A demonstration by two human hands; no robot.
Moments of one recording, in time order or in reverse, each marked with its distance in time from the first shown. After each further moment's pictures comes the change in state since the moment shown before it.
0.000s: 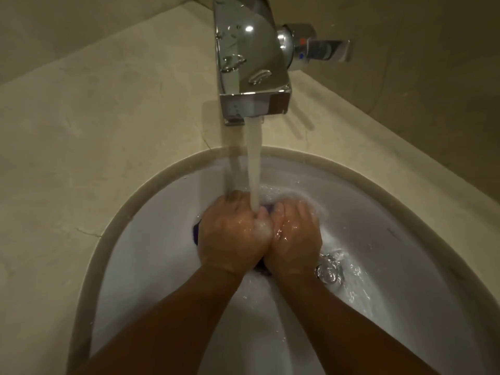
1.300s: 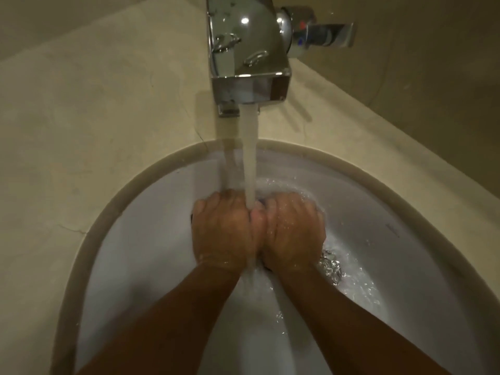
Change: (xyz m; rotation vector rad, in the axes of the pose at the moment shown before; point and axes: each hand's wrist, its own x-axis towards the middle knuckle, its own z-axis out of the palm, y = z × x) left_hand -0.002 0.000 0.003 0.090 -0.103 -0.118; right_hand 0.005 0.007 -0.002 -0.168 -0.324 0.128
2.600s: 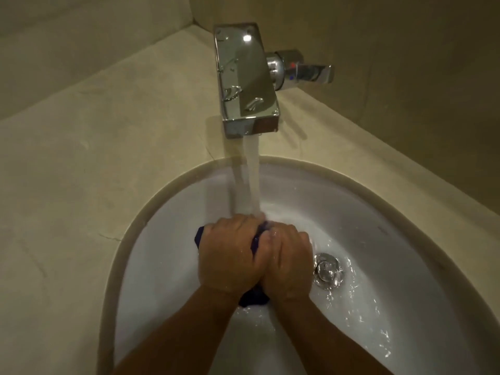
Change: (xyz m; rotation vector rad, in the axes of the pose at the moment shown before) left_hand -0.025 -0.019 -0.004 -0.276 0.095 0.257; right_hand -0.042 -0.011 0.000 0.494 0.047 0.051
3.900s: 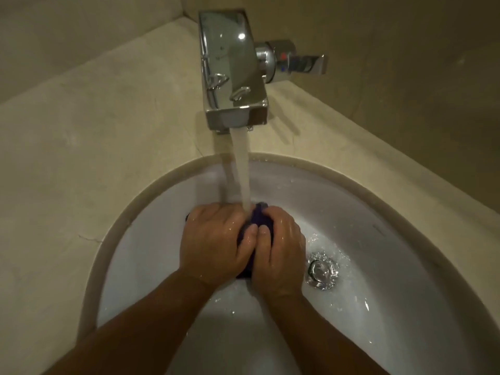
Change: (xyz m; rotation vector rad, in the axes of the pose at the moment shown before) left_hand 0.019 -0.014 -0.016 0.167 -0.056 0.204; right_hand 0.008 -0.007 -0.002 0.112 0.098 -0.038
